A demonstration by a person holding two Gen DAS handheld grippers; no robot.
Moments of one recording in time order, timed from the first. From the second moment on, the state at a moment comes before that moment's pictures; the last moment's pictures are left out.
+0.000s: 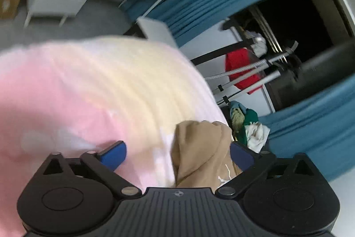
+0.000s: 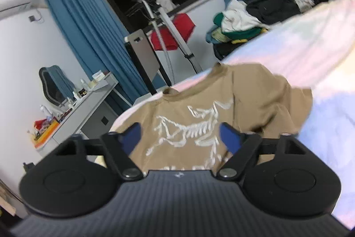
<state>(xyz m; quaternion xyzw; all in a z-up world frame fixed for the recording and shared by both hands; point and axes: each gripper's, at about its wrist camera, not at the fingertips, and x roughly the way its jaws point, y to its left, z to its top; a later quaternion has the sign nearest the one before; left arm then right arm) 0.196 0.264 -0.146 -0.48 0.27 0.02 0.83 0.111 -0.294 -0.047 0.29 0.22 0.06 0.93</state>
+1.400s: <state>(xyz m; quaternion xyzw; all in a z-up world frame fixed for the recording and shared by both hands) 0.274 -0.122 -0.138 0.13 0.26 -0.25 0.92 0.153 -0.381 -0.111 0.36 0.23 -0.04 0.90</state>
